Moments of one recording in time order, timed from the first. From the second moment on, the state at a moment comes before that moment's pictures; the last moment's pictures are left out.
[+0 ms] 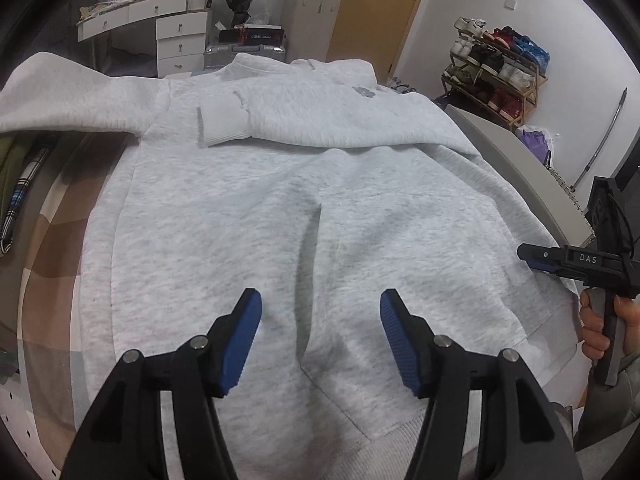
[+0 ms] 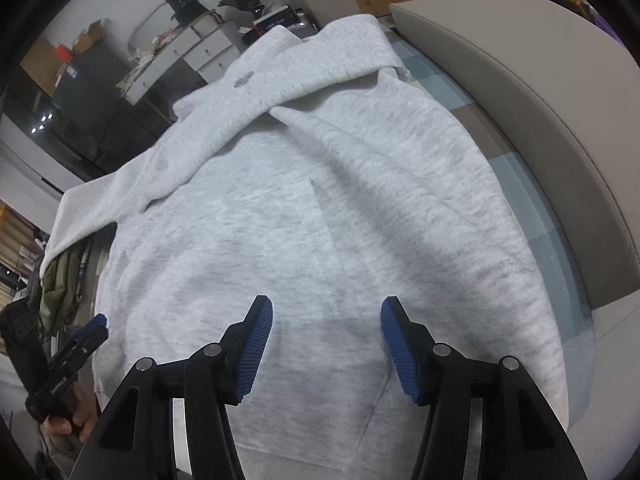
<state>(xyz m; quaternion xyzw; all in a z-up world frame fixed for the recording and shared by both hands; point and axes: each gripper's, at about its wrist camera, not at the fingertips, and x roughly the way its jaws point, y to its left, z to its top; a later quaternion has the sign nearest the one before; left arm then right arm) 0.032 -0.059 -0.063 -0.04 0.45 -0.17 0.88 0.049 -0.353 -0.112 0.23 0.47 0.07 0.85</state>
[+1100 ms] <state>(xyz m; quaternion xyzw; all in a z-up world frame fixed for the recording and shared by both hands) 0.044 -0.062 -0.088 -0.06 0.46 -0.15 0.87 0.051 -0.368 -0.108 0.23 0.44 0.07 0.86</state>
